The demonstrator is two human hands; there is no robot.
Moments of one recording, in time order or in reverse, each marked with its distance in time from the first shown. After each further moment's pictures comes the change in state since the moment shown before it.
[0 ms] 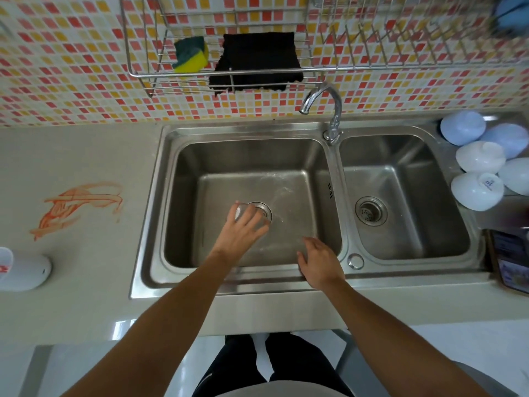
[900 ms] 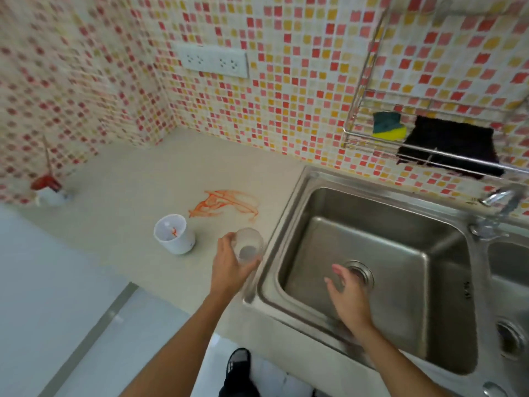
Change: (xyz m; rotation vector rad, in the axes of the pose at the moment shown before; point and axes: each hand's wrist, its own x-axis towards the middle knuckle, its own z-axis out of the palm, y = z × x) left_hand -0.202 -0.132 0.050 -1.131 0.363 -1.234; right_hand 0.043 -0.185 0.040 0.448 0.037 -0.170
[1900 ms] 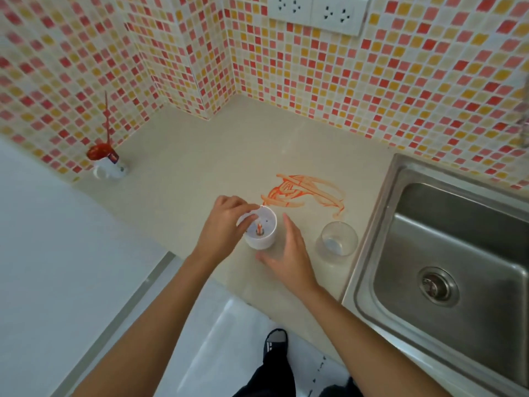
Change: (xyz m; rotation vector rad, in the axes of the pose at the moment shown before) left_hand 0.111 -0.121 -0.186 0.261 -0.023 0.372; right_hand -0.008 -0.238 0.250 0.139 -0.306 -0.265
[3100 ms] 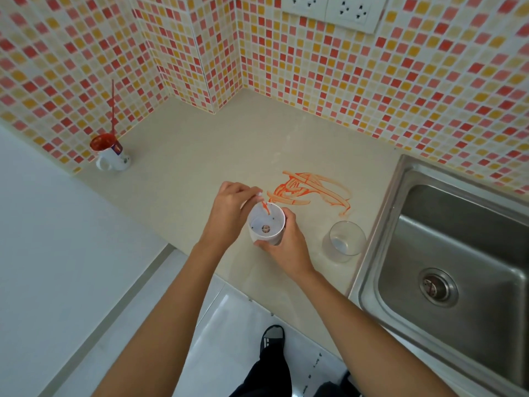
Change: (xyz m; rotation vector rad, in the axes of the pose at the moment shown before) left_hand 0.016 -0.005 -0.006 -0.047 0.167 0.010; right_hand 0.026 -0.014 0.015 0.094 -0.001 0.004
